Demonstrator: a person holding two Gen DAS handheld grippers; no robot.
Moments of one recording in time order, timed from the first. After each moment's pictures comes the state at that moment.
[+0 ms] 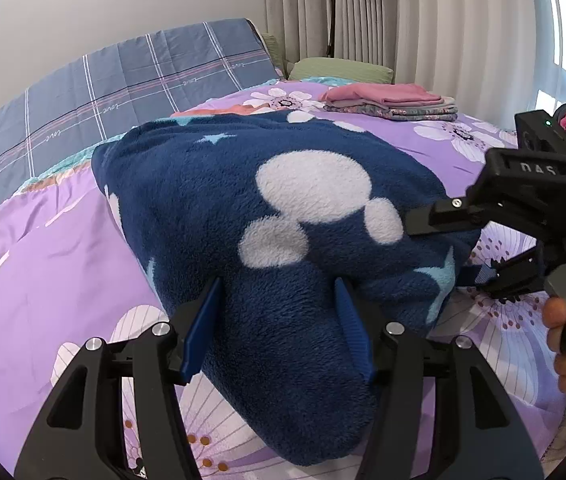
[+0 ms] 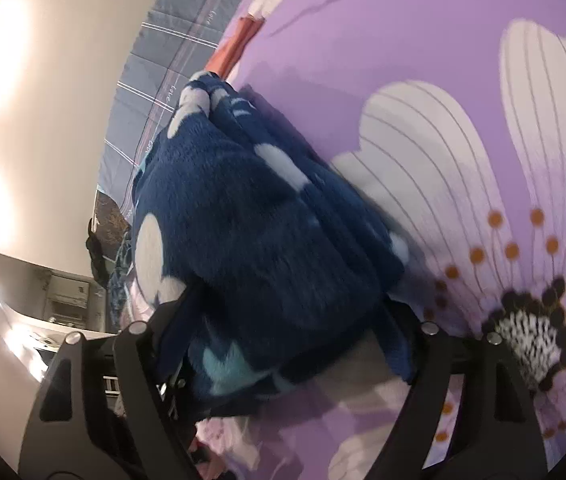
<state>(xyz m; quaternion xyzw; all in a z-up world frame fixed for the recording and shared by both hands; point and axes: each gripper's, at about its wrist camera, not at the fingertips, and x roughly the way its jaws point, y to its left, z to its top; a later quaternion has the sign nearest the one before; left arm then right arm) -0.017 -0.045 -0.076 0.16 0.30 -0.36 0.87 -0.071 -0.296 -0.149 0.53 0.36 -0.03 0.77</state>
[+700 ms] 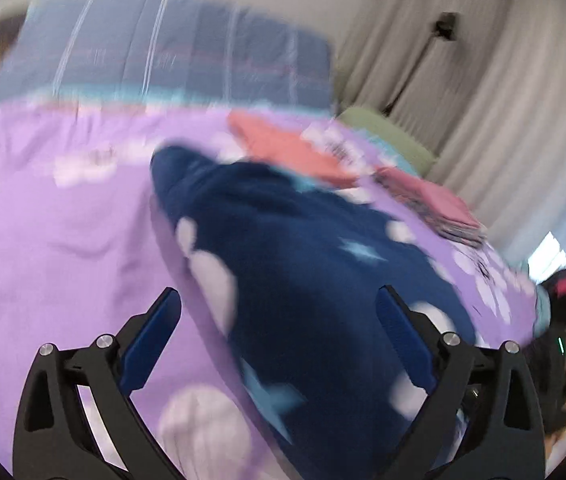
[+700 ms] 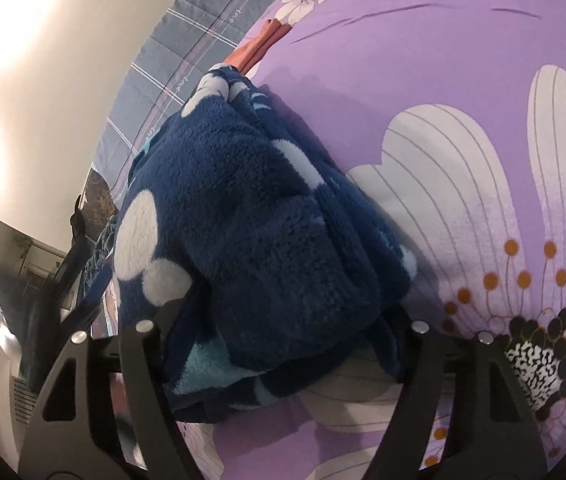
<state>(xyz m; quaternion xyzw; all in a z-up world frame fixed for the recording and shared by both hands) 0.129 0.002 -0.060 -0.08 0.40 -0.33 0.85 -0.057 -0.281 -0.146 0.45 0.36 -0.03 0.82</state>
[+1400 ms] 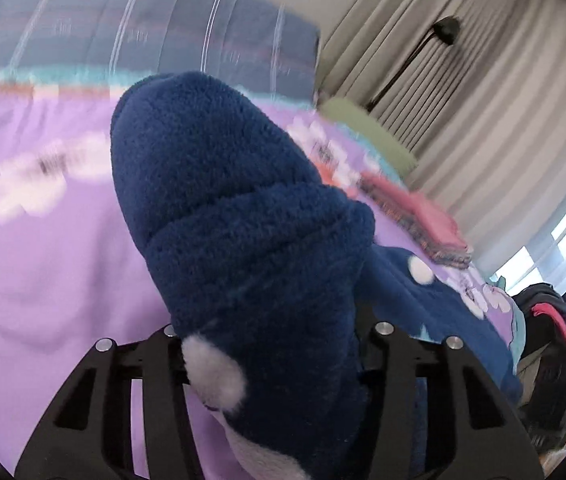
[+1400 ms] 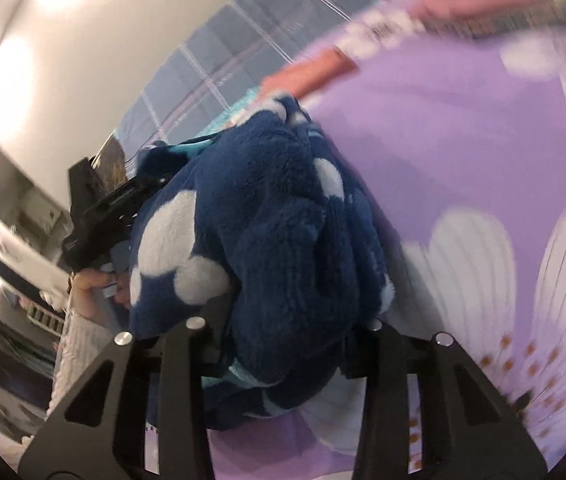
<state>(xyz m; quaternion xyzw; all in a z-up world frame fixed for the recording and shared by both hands) 0.199 -0.016 -0.039 -0.09 0.38 -0.40 0.83 -0.040 -0.277 -0.089 0.32 0.33 0.01 0.89</state>
